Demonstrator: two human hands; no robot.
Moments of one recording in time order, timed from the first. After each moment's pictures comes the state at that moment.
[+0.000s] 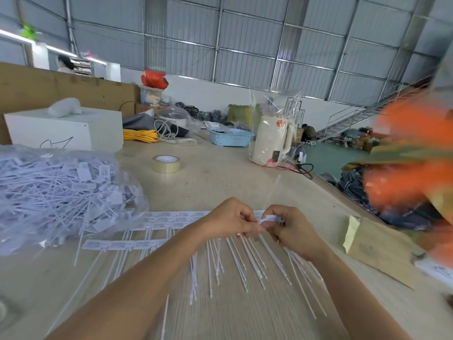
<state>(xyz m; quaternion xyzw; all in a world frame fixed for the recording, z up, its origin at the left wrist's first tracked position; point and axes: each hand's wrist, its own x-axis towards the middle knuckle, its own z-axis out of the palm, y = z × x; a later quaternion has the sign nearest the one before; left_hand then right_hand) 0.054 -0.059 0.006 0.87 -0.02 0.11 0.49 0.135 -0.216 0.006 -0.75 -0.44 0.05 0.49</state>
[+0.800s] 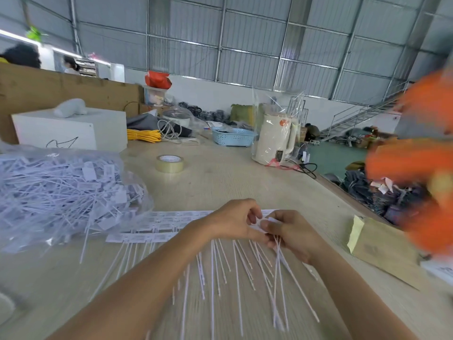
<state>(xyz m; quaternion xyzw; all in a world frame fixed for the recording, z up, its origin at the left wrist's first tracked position) 0.053 -0.061 0.011 0.93 0.01 0.10 0.34 0.127 -0.210 0.003 -0.74 -0.31 0.19 0.57</state>
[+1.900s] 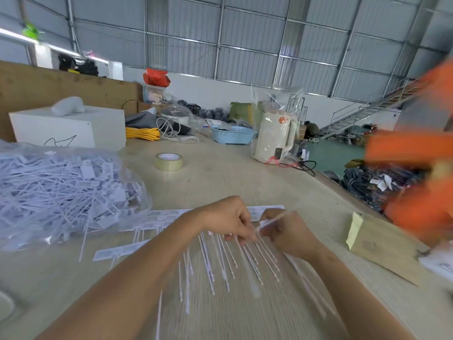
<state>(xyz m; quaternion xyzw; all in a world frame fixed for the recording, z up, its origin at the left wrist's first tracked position) 0.041 -0.052 0.022 0.93 -0.02 -0.01 0.36 0.132 -0.212 -0.002 -0.80 -0.47 -0.01 0.36</state>
